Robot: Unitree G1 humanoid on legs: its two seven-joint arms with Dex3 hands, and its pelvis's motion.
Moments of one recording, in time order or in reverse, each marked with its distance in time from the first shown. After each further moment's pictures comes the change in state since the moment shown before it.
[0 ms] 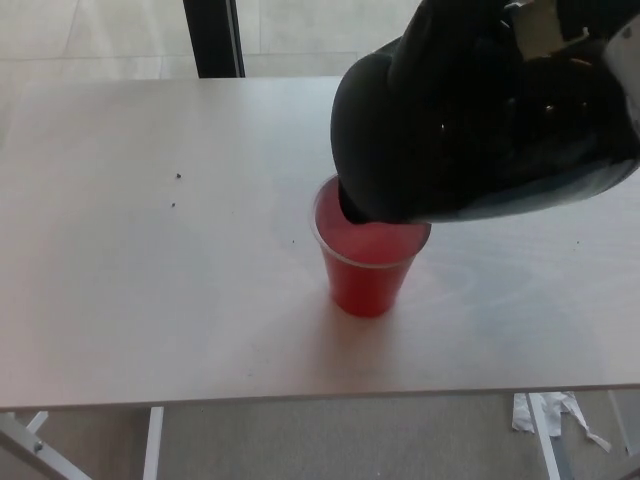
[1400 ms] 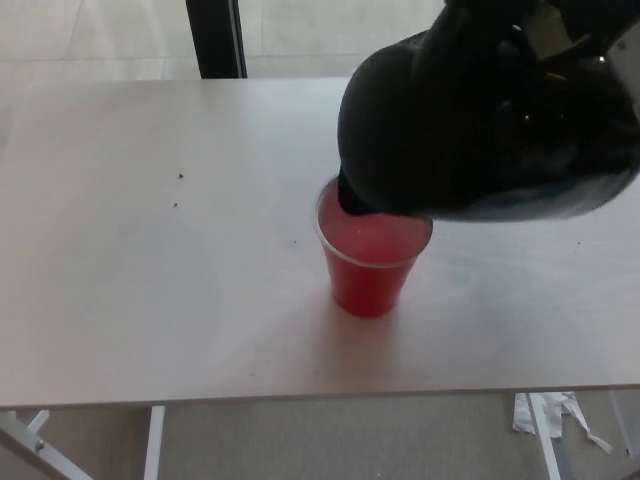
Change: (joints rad) left_arm 0.045 -0.005 0.010 -0.048 -0.002 0.030 0.001; right_arm 0.005 0.003 -0.080 0.148 -0.148 -0.196 -0.011
